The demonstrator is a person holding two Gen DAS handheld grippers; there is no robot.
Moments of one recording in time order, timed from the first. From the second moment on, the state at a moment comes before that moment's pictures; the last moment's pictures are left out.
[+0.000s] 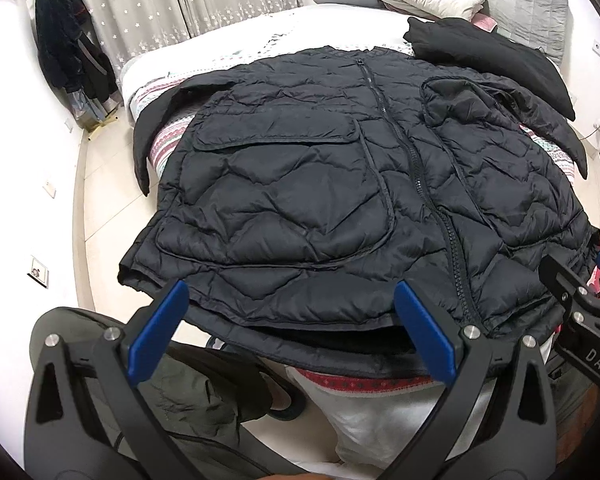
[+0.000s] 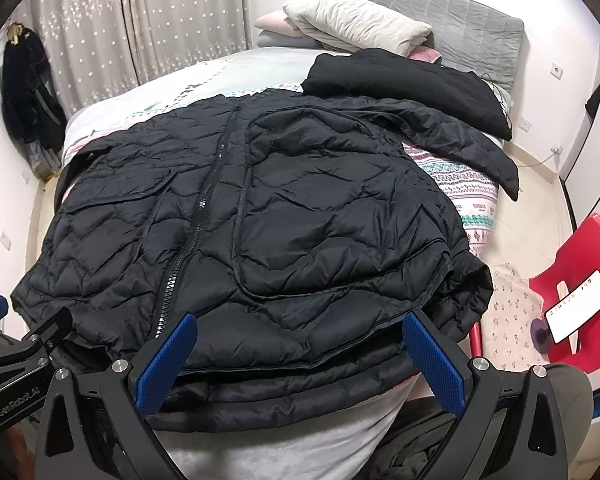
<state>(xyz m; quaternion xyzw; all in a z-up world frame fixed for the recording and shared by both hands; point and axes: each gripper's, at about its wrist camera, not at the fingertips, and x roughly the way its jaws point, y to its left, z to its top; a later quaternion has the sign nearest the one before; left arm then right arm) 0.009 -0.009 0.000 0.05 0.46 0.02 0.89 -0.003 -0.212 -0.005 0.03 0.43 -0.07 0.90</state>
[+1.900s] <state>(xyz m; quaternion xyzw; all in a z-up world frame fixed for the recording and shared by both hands) 0.141 0.055 0.073 -0.05 0.46 -0.06 0.89 0.126 -0.391 0.077 0.17 0.43 -0.03 0.89</state>
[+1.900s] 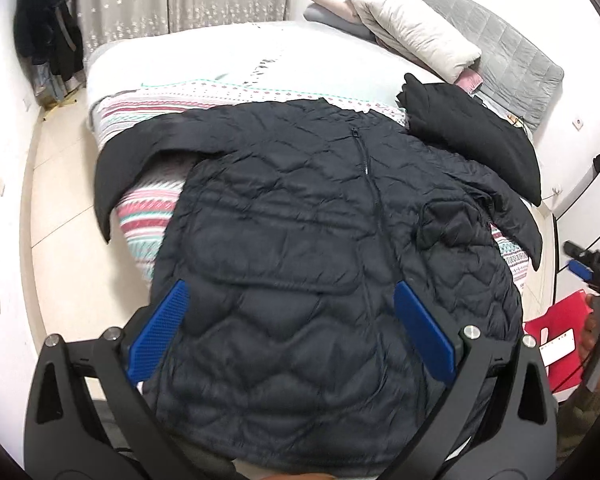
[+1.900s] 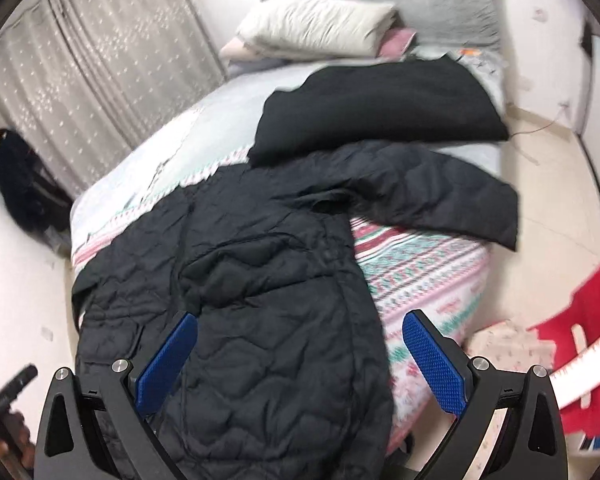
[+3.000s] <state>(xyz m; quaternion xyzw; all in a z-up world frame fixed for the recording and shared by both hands) 0.273 0.055 -0.021 -0.10 0.55 -0.13 0.82 0.354 -0.353 -0.071 0.13 0.66 0.20 0.72</state>
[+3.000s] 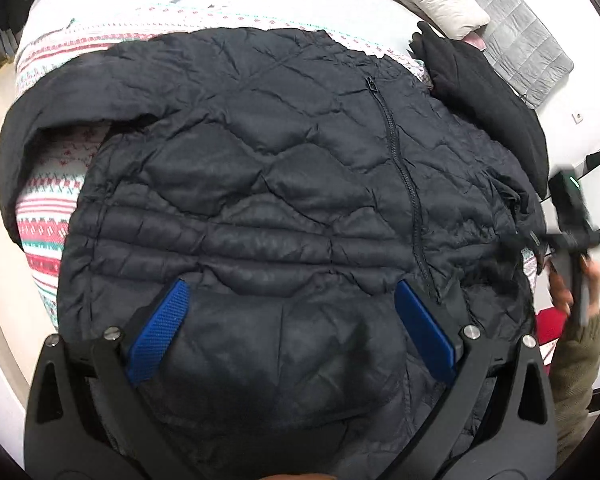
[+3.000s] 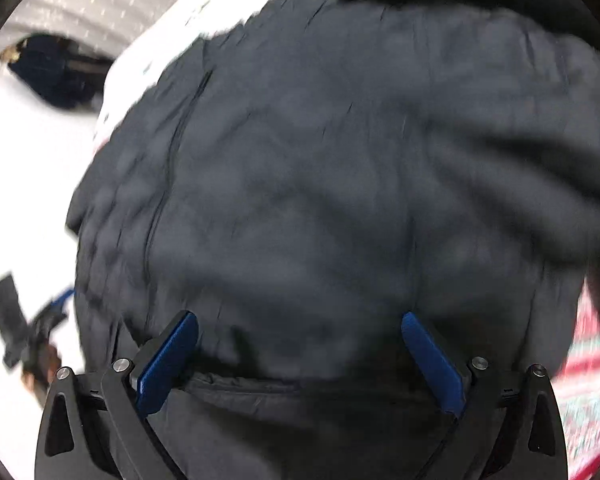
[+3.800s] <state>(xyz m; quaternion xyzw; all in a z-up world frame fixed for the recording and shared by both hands) 0.275 -0.008 -0.036 -0.01 0.55 -0.17 0.82 0.265 -0.623 -0.062 0.47 0.50 -0.04 0.73</state>
